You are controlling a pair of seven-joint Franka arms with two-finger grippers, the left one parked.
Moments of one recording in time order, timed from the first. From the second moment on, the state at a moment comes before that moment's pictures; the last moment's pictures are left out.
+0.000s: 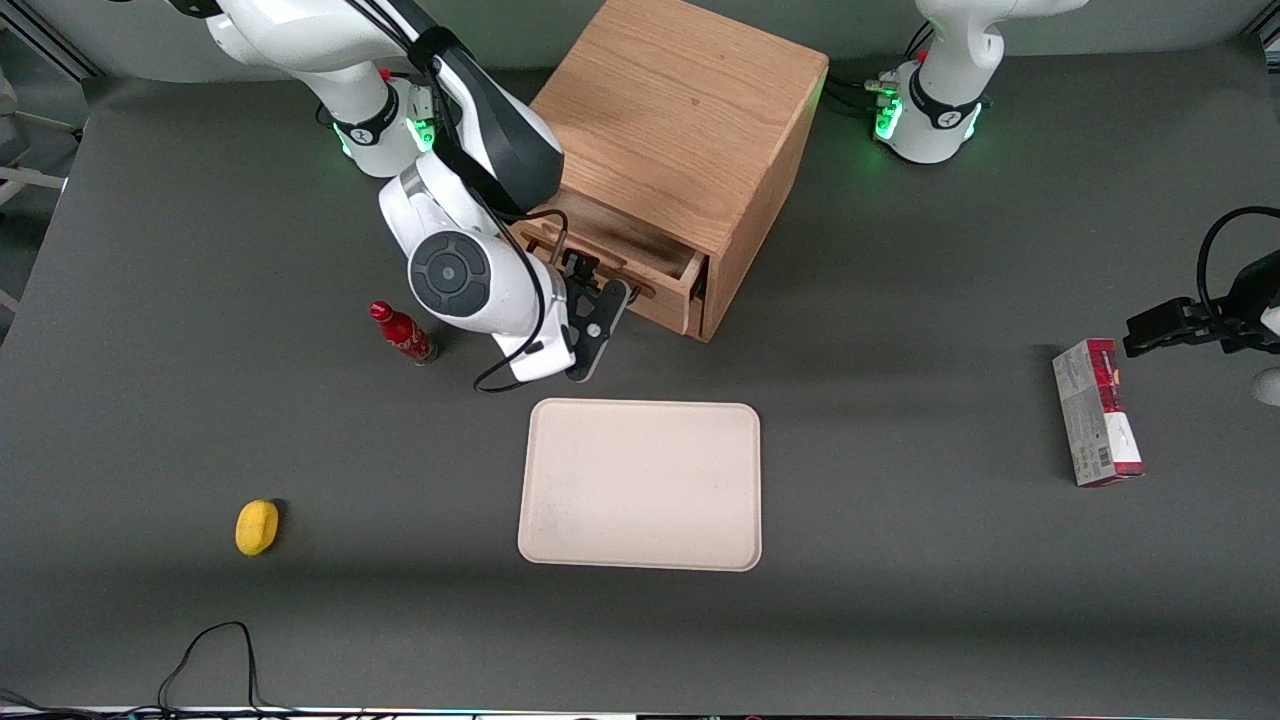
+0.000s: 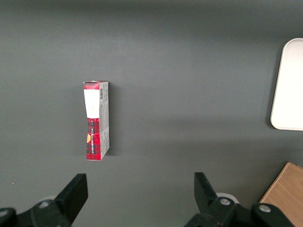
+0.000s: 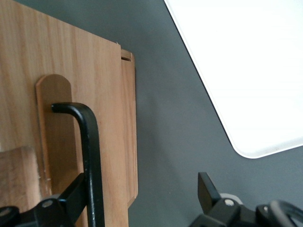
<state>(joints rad) 0.52 0.48 0.09 -1.46 0.25 1.75 -0.51</state>
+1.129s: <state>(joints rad) 0.45 0.59 0.09 -1.34 0.21 1.77 -0.53</state>
